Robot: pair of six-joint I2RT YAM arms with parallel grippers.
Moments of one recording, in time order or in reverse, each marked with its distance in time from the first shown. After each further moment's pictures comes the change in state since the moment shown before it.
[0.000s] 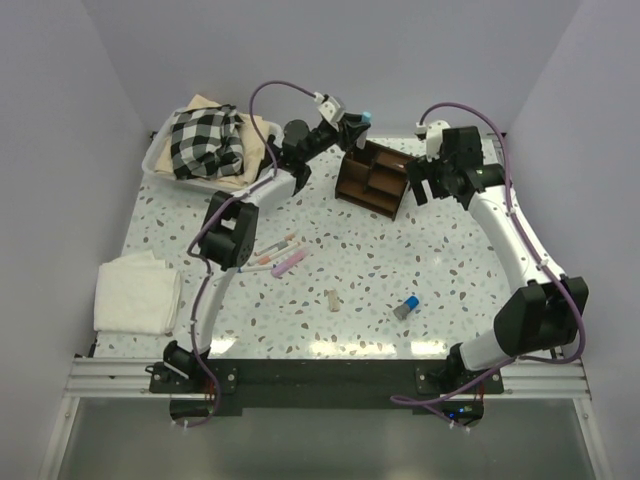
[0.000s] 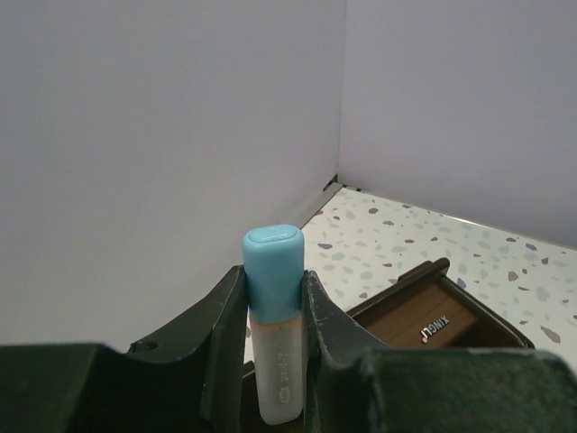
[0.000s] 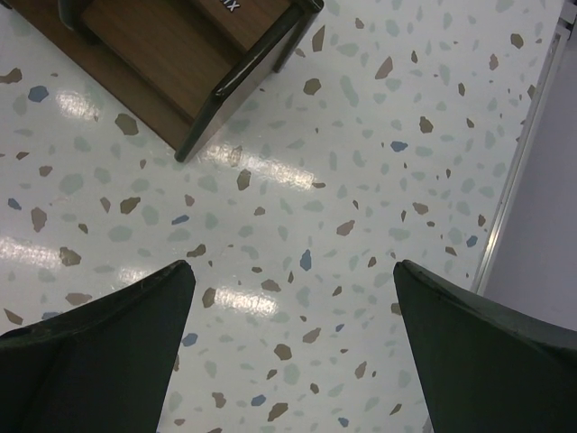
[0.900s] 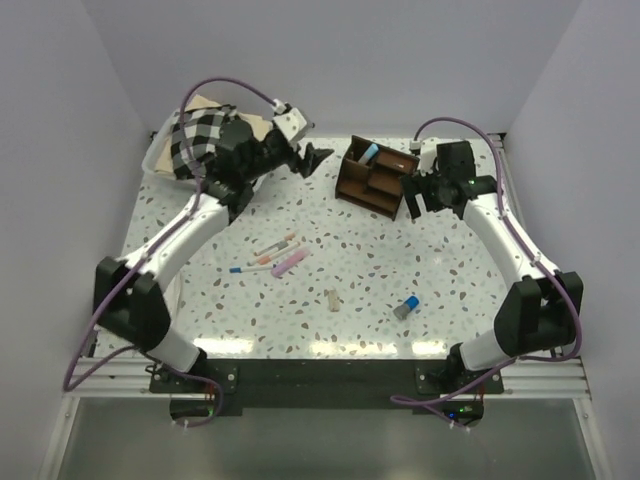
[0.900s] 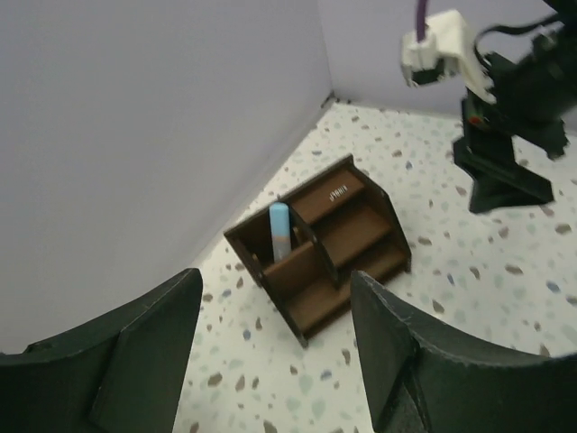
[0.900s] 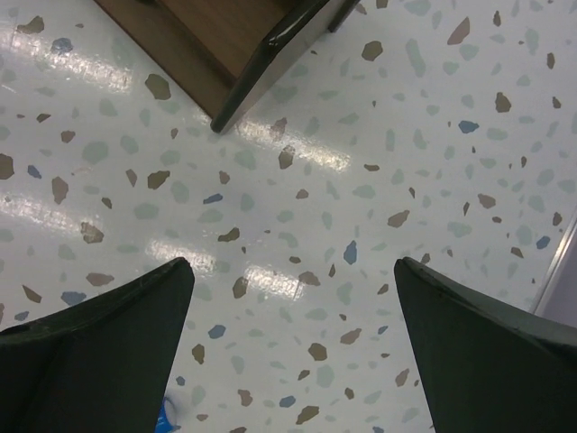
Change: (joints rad) left arm 0.022 -0.888 -0.680 -0.488 -0.019 0.329; right arm -0.001 -0.001 -0.134 0.074 -0.074 0.018
